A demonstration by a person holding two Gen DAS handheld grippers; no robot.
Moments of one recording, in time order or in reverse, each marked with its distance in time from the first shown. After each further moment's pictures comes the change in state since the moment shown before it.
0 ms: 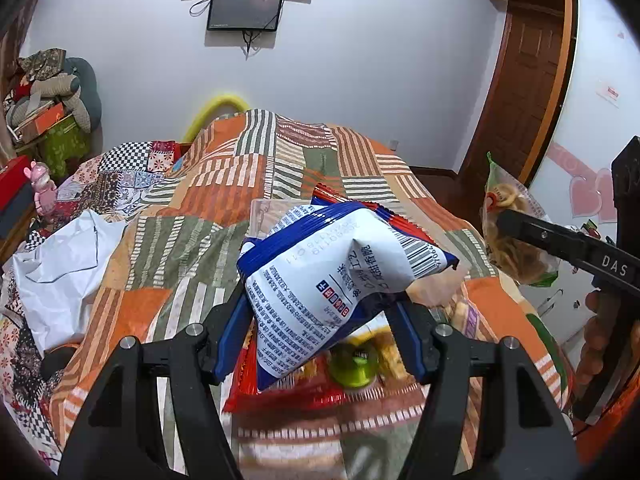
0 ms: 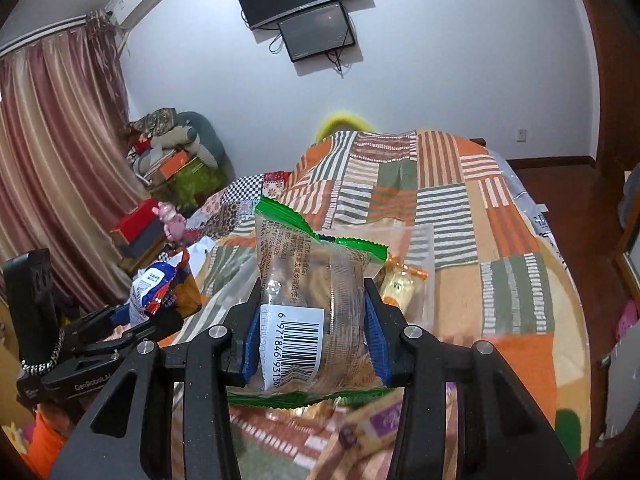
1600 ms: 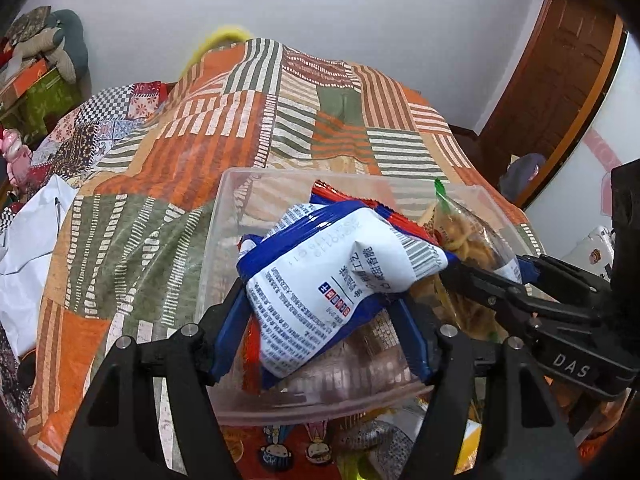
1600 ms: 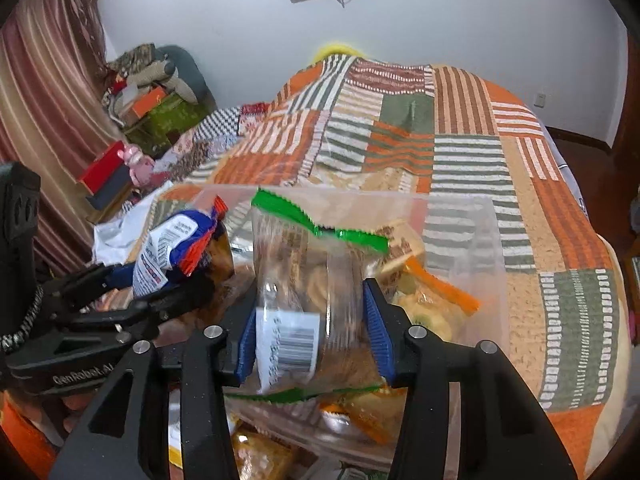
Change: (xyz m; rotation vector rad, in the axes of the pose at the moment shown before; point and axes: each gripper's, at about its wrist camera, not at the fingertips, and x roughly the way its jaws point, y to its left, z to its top) left arm 0.151 0.014 0.035 -0.059 0.233 0.015; right arm 0.131 -0.024 0.003 -0.060 0.257 -0.029
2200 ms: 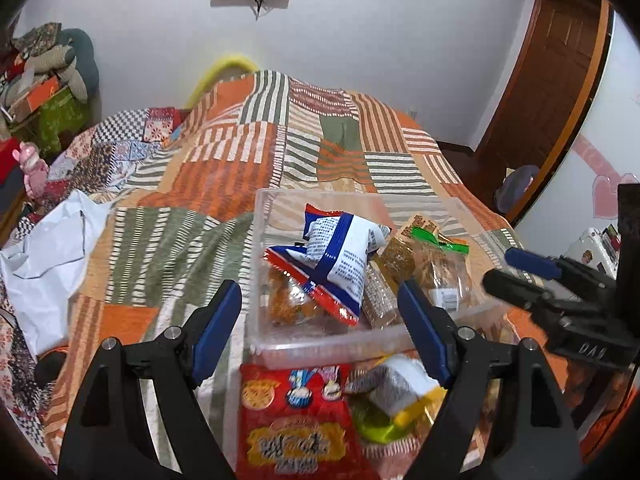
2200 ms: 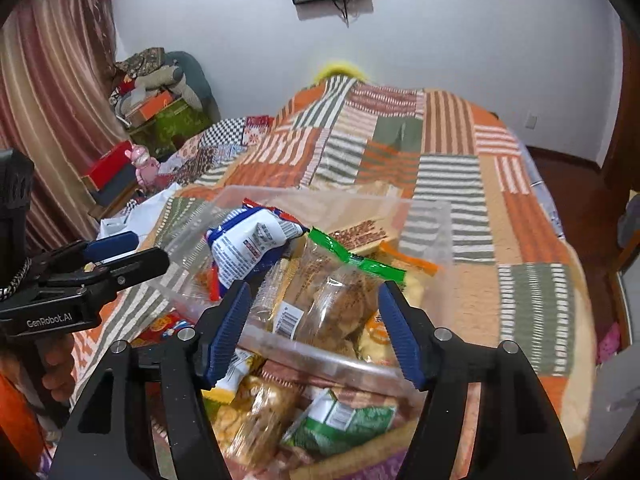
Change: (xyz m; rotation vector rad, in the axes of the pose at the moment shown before) left arm -0.072 0.007 -0.019 0.021 -0.099 0.014; right arm -0.060 0.007 -0.017 -0.044 -0.076 -0.035
